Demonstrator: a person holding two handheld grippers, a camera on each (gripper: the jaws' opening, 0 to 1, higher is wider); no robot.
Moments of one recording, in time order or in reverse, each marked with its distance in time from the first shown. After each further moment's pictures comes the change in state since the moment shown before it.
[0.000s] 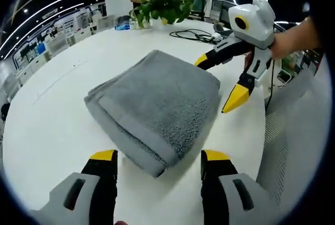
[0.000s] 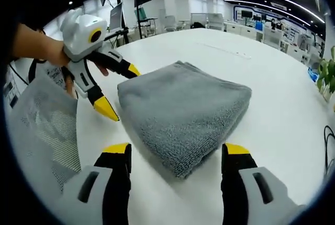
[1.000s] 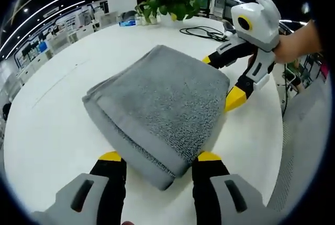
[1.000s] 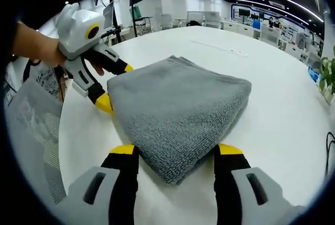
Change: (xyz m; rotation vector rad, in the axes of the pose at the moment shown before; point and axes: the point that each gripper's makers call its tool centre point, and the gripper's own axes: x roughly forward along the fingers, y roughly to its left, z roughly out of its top) left arm 0.025 0.044 0.021 -0.026 0.011 0.032; right arm 0.040 -0.042 0.017 0.007 0.013 -0.029
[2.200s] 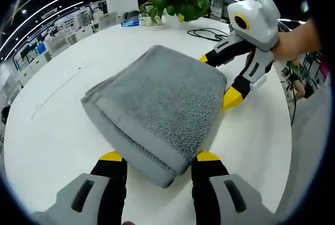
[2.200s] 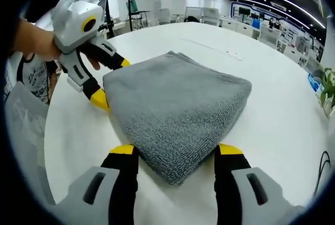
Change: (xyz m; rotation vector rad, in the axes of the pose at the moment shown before) left arm 0.018 0.037 0.019 0.012 -0.002 -0.007; right arm 0.015 -0.025 0.027 -0.033 0.041 -0.037
